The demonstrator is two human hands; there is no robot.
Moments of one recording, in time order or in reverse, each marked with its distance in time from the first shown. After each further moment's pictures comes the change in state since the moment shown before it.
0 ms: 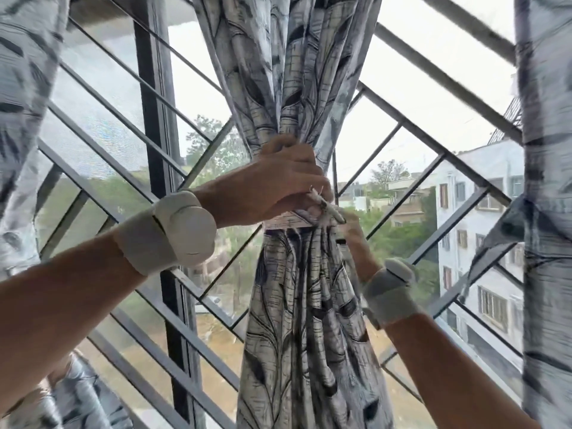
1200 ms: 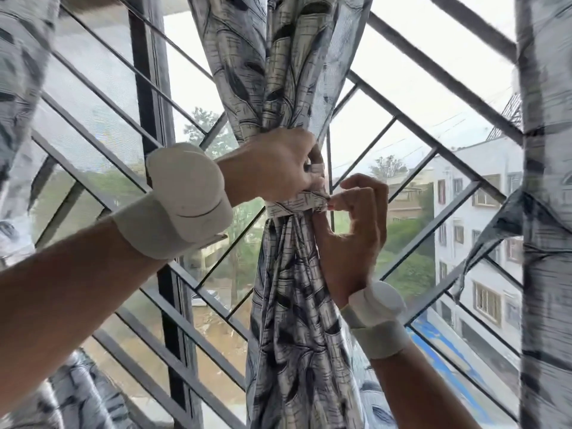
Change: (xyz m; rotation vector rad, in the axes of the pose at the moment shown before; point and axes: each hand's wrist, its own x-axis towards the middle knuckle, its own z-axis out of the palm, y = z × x) left_hand 0.040 0.031 -0.021 -0.327 -0.269 -0.860; right_hand -0.022 -0.013 0.019 -0.559 0.562 -0.894
